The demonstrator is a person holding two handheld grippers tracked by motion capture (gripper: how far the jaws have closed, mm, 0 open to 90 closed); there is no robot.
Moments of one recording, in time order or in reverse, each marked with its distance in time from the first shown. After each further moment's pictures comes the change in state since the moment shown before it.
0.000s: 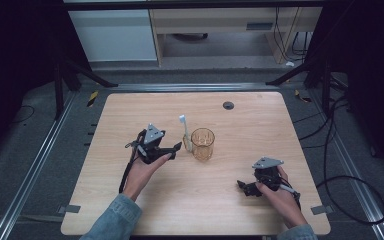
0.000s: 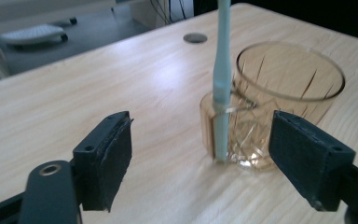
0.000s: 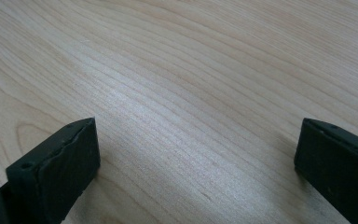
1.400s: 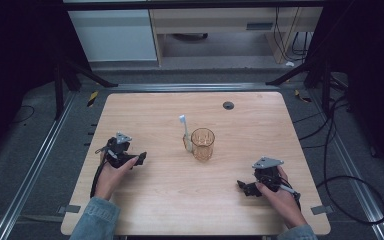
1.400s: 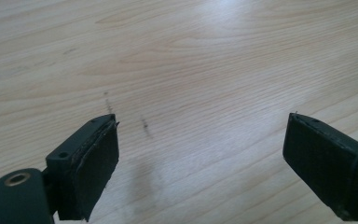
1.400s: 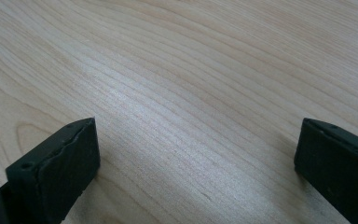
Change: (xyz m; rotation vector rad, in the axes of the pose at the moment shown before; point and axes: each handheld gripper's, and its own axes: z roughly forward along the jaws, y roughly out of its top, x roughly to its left) left arm 0.086 -0.066 -0.032 0.310 0.219 -0.139; right arm 0.000 0.000 0.000 0.001 0.000 0.002
